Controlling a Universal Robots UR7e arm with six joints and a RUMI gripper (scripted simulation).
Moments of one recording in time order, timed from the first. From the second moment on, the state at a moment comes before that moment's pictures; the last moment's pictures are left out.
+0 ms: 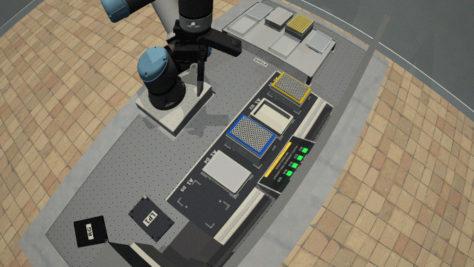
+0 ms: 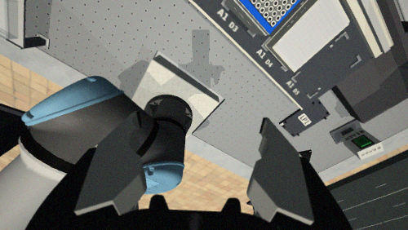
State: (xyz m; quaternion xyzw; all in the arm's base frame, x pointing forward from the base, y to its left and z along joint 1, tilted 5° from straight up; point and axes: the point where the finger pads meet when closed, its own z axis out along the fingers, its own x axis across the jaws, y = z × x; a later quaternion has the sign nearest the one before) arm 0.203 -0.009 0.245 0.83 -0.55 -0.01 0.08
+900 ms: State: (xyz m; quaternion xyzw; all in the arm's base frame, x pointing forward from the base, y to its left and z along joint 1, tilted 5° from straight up) arm 0.215 -0.019 0.255 0.68 -0.73 0.02 0.04
